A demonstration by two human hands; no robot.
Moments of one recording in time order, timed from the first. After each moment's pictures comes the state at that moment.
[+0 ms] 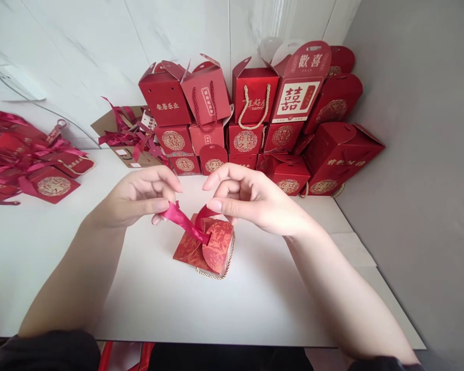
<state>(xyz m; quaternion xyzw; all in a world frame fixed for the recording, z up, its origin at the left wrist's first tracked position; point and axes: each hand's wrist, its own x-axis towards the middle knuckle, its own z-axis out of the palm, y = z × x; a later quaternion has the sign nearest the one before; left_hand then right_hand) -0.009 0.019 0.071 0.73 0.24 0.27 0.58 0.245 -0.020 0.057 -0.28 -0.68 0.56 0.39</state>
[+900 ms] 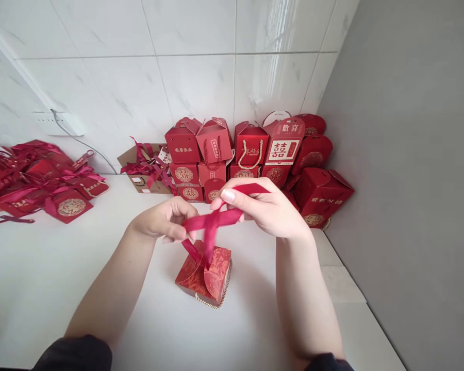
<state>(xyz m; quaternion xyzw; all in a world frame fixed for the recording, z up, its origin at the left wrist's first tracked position) 0.011 0.032 0.092 0.72 0.22 0.13 0.64 0.252 -0.011 0.101 -0.25 -0.70 0.47 0.48</state>
